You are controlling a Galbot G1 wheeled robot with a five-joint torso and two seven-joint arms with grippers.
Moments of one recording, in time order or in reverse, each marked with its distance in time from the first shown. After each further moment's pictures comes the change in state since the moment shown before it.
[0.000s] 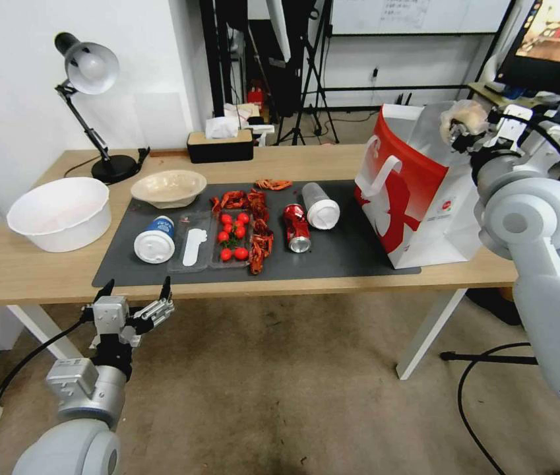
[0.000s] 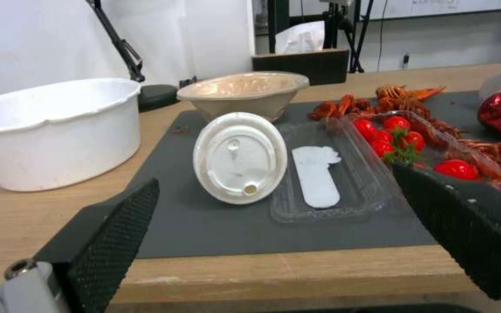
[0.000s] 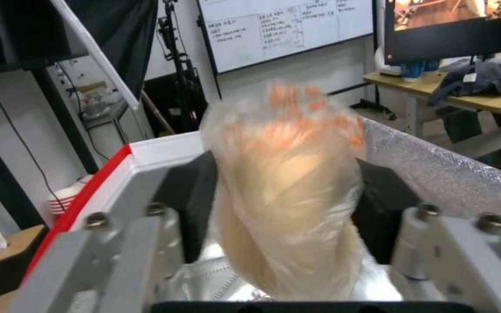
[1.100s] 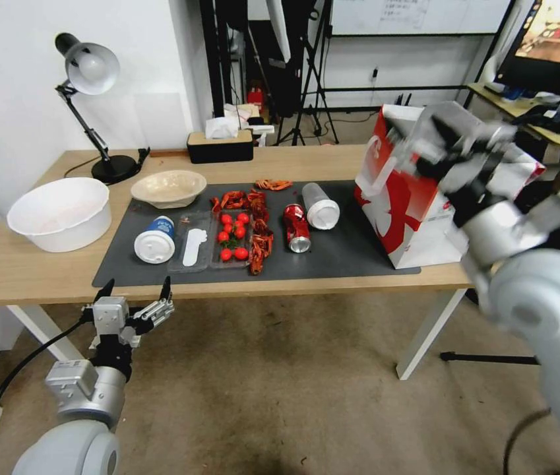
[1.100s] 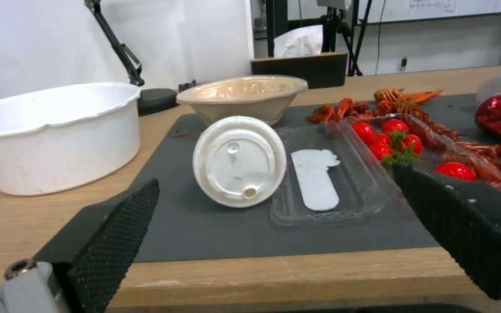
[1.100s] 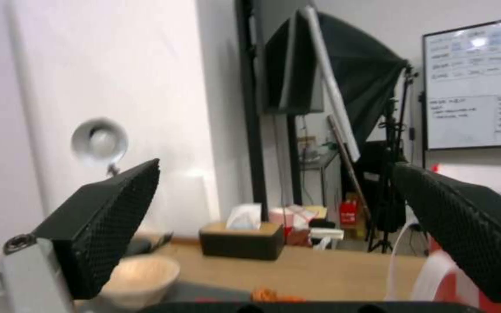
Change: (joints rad) left arm 0.004 0.006 -0.002 0.002 -0.004 -0.015 0.003; right arm -0.441 -0.083 0.023 0.318 -0.166 0.405 -0.594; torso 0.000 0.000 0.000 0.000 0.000
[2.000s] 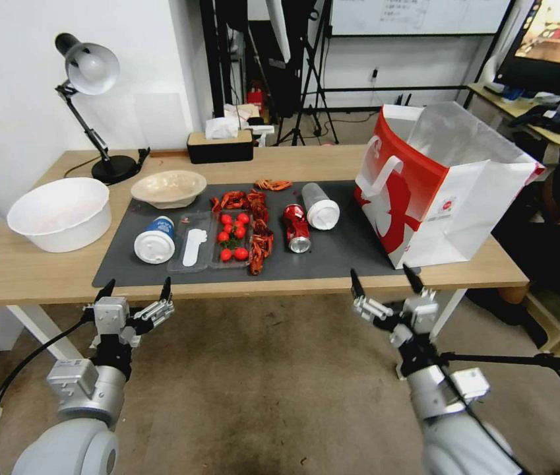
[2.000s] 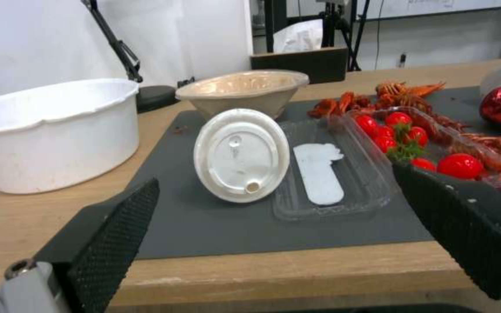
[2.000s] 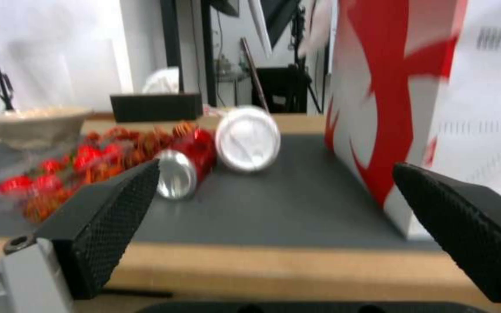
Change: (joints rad) left arm -0.006 0.019 -0.004 0.018 -0.008 -0.007 0.000; right arm -0.524 0.219 -0.137 -0.094 -0.597 0.313 0.129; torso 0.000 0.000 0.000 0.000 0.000
